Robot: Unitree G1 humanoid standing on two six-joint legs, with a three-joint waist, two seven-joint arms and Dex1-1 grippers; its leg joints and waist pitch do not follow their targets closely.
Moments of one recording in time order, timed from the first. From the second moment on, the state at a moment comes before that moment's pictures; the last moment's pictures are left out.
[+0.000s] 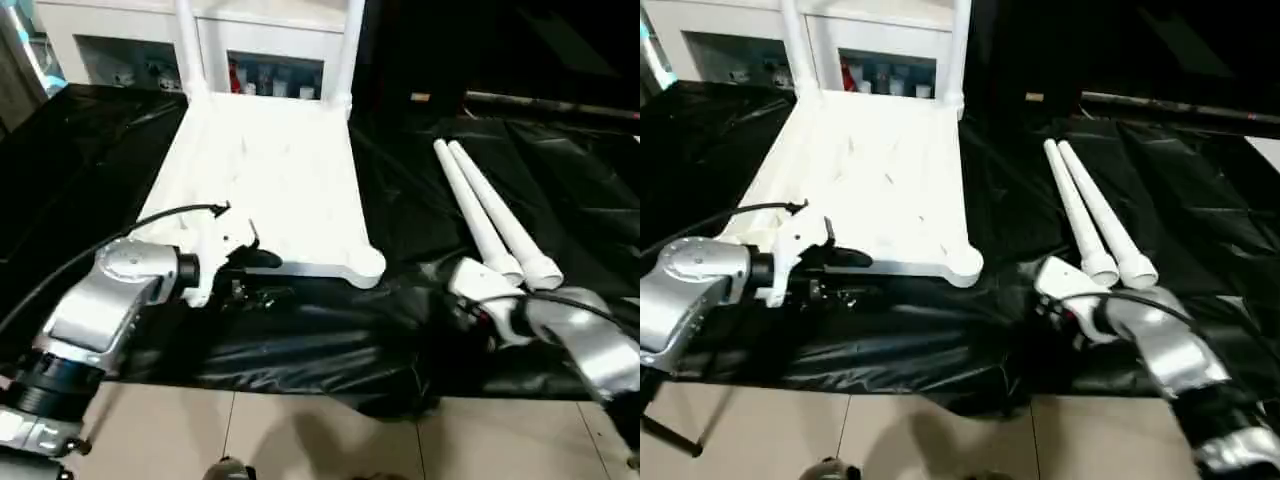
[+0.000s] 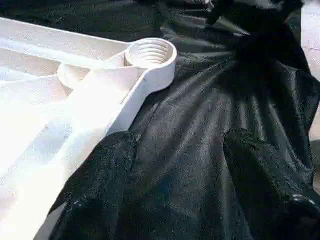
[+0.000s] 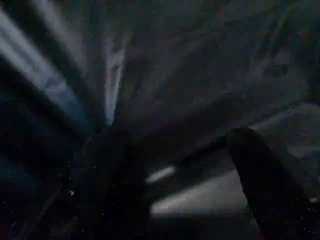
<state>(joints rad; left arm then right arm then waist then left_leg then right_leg) -0.44 0.62 -0.21 0.04 -0.19 0.49 -1.07 -0.32 -0.70 0.28 0.33 -0.04 0.22 0.97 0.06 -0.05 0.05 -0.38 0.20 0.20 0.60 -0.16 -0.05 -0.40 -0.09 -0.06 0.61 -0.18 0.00</state>
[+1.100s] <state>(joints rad) -0.39 0.62 -0.10 -0.13 -0.26 0.53 -0.93 -1.04 -0.45 -0.08 1.16 0.05 0.44 0.32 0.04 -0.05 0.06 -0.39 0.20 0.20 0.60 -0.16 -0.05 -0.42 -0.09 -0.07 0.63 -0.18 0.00</state>
